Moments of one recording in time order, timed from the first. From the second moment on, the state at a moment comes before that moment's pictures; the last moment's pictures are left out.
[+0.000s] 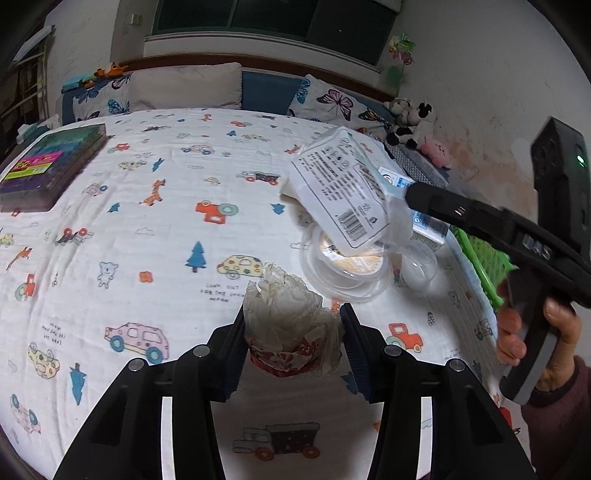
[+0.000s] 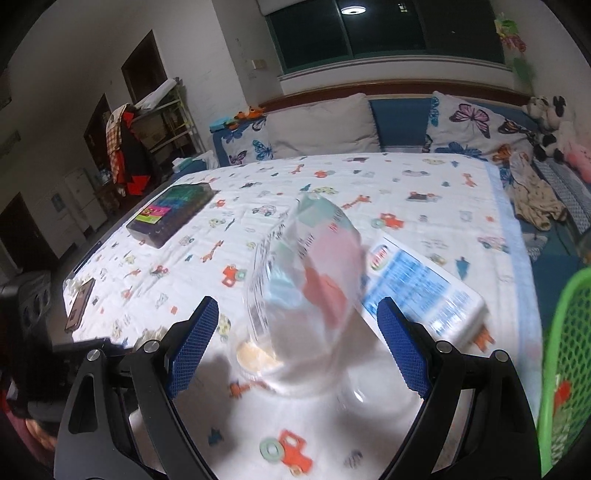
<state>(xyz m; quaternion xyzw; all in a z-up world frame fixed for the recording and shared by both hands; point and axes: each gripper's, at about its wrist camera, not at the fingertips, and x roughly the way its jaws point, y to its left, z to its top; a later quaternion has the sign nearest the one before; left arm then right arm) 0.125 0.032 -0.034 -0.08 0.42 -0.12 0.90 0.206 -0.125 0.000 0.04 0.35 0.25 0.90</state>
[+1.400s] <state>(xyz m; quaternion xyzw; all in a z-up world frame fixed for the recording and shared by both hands) 0.131 0.016 -0.018 -0.09 0.40 -0.17 0.90 0.188 -0.165 0.012 0.06 0.31 0.18 0.93</state>
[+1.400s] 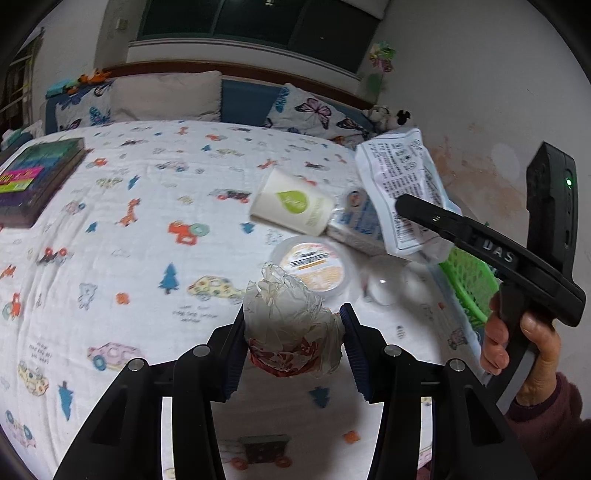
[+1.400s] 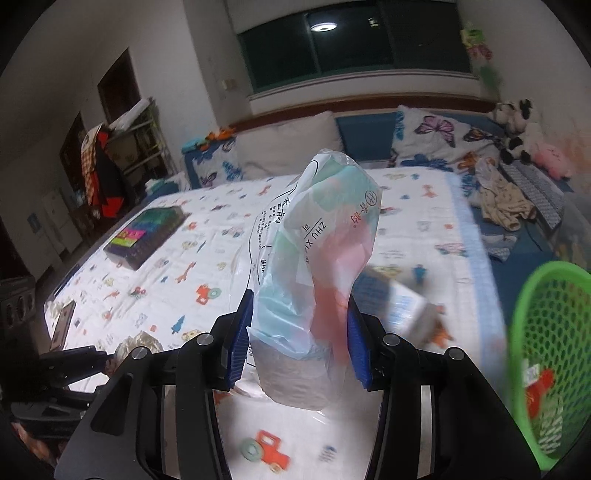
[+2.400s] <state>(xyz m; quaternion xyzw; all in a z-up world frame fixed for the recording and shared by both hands) 0.183 -0.181 0.019 0.00 0.38 -0.32 0.87 0.129 -0.403 -0.046 0.15 0.35 -0.07 0.92</state>
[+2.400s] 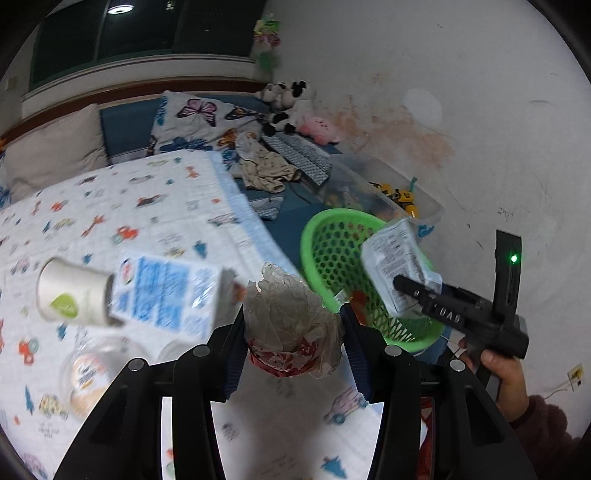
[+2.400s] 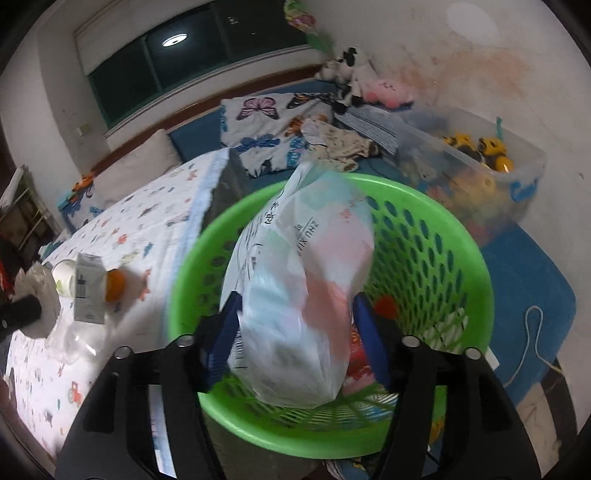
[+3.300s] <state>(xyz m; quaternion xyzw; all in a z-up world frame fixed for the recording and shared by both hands) 0.218 -0.308 -0.010 0.07 0.42 -0.35 0.84 0.076 -0.440 -0.038 0.19 0.32 -0.09 0.92</state>
